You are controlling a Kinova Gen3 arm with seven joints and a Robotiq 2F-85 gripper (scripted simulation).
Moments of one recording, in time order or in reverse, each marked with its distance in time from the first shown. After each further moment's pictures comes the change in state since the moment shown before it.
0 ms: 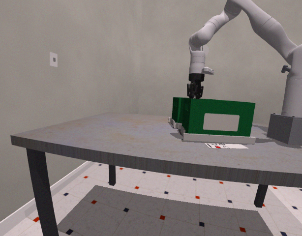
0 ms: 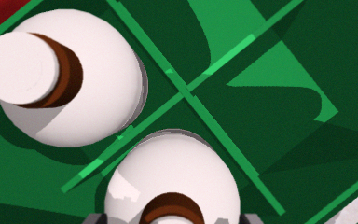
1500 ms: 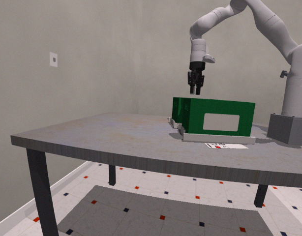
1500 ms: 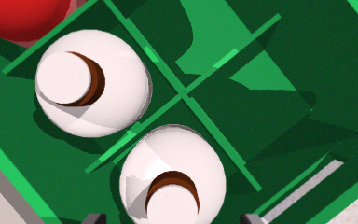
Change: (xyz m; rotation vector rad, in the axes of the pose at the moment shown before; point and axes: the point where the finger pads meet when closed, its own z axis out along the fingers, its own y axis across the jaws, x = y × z) arm 0.000 0.000 -0.055 0.000 0.000 0.000
